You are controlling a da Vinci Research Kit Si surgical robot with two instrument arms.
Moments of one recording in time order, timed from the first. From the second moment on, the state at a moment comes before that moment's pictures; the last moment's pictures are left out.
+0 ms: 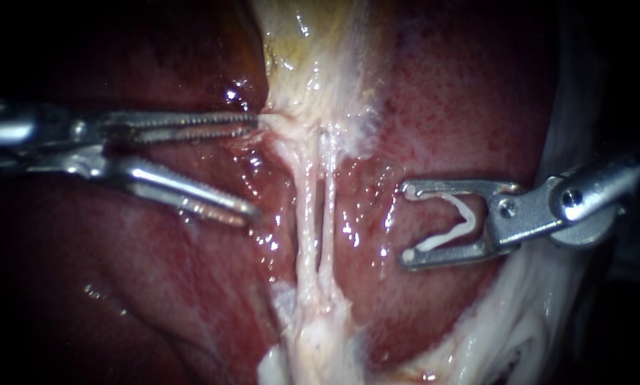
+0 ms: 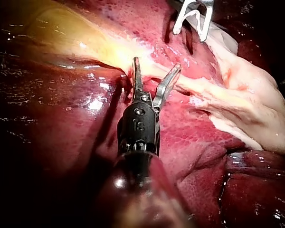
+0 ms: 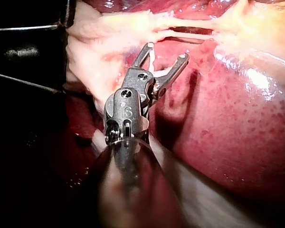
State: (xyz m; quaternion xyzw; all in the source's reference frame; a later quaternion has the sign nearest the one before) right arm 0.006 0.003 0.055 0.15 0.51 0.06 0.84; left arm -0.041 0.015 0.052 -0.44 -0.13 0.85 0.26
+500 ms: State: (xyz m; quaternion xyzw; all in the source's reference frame) right arm 0.006 0.003 0.055 0.15 0.51 0.06 0.84; left arm -0.040 0.016 0.058 -0.43 -0.09 0.86 0.25
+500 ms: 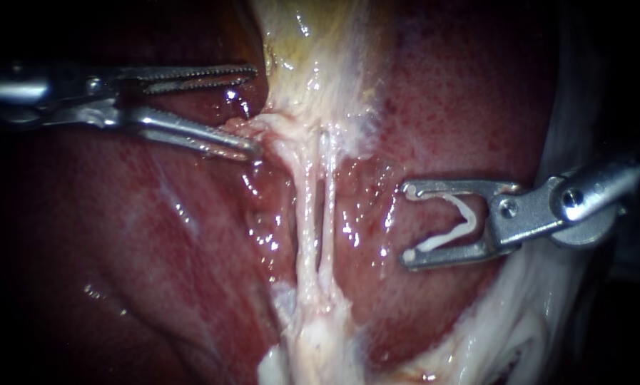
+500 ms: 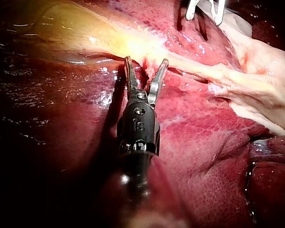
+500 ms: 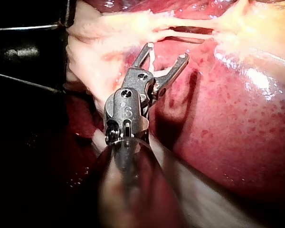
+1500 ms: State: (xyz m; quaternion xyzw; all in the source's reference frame) right arm 0.006 0.003 0.055 0.15 0.51 0.06 0.84; left arm -0.036 0.018 0.050 -0.39 -0.14 0.87 0.27
